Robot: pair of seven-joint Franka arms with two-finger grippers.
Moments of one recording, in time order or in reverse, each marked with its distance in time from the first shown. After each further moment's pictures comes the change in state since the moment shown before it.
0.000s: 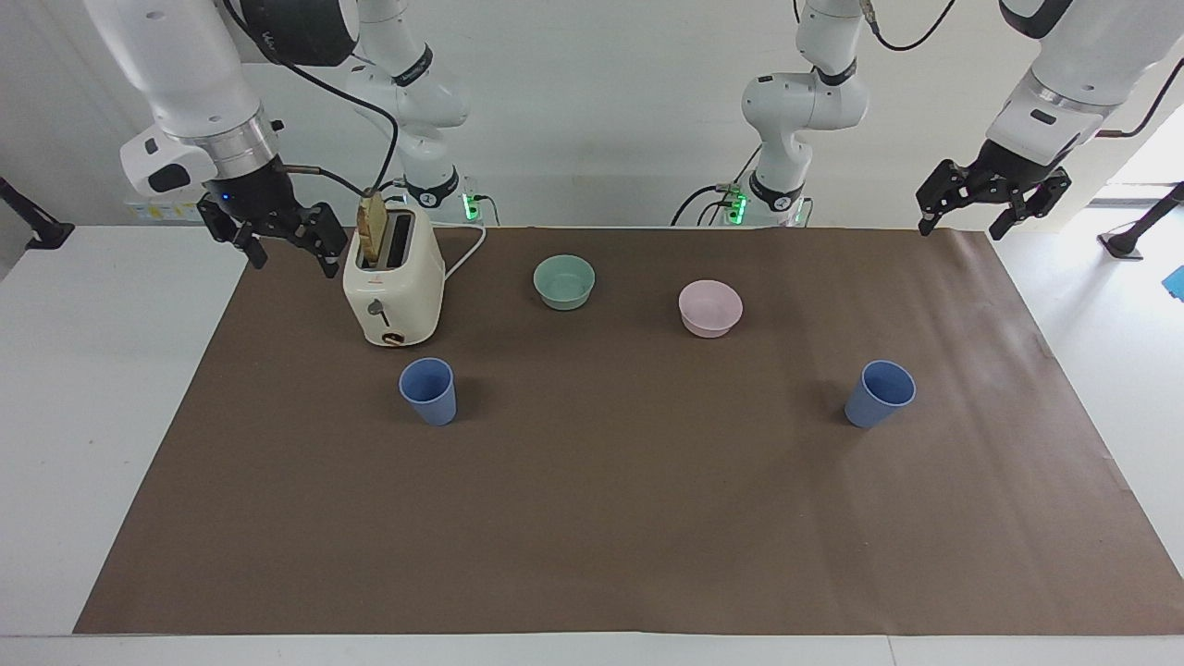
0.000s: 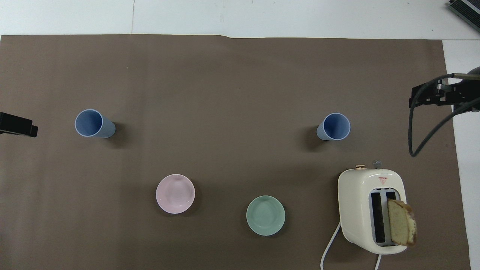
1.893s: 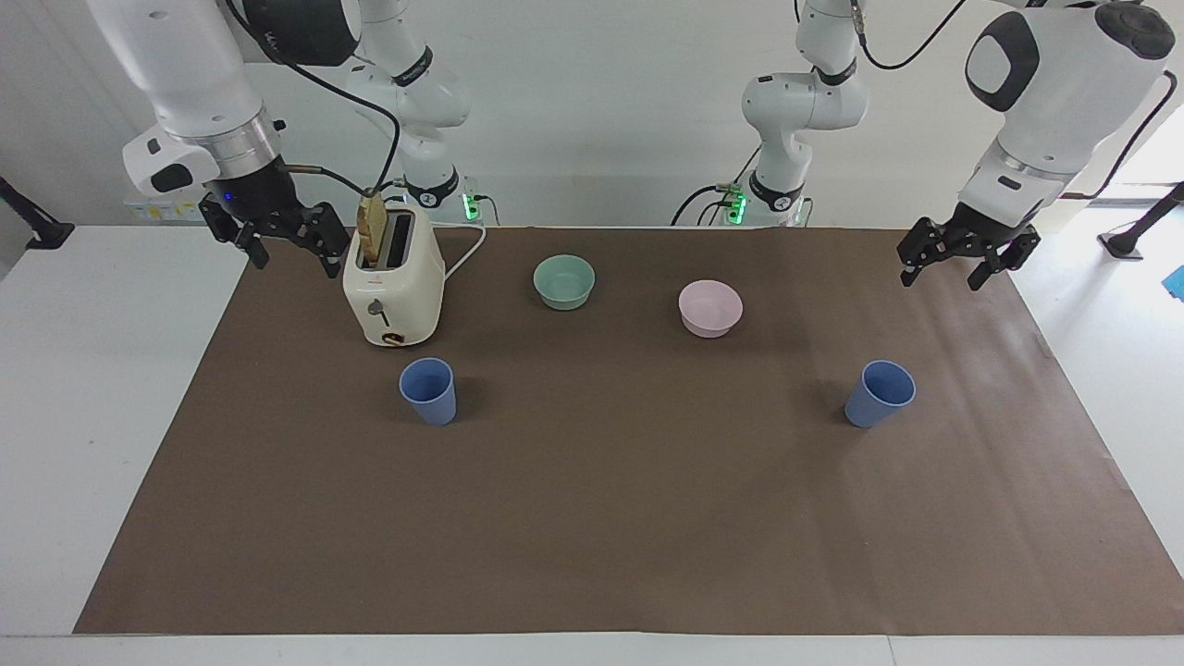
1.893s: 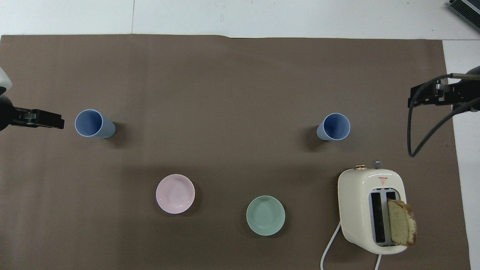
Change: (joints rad) left arm 0.003 -0.003 0.006 -0.244 -0.015 0.312 0.003; right arm 0.002 0.000 0.002 0.000 0.000 0.001 0.001
